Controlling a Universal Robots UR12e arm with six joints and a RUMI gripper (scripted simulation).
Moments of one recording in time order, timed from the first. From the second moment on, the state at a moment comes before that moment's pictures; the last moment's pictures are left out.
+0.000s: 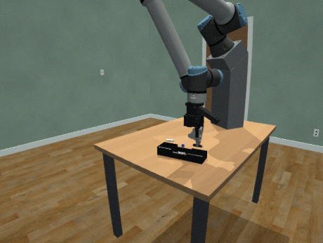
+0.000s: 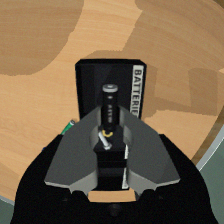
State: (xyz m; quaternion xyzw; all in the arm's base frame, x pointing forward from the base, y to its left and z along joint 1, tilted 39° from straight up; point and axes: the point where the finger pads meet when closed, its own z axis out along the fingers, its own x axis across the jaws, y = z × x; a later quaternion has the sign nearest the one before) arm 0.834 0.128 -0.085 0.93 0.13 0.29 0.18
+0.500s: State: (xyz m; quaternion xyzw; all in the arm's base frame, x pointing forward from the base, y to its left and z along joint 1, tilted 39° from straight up) arm 0.830 0.124 -0.087 0.93 0.12 0.29 0.18
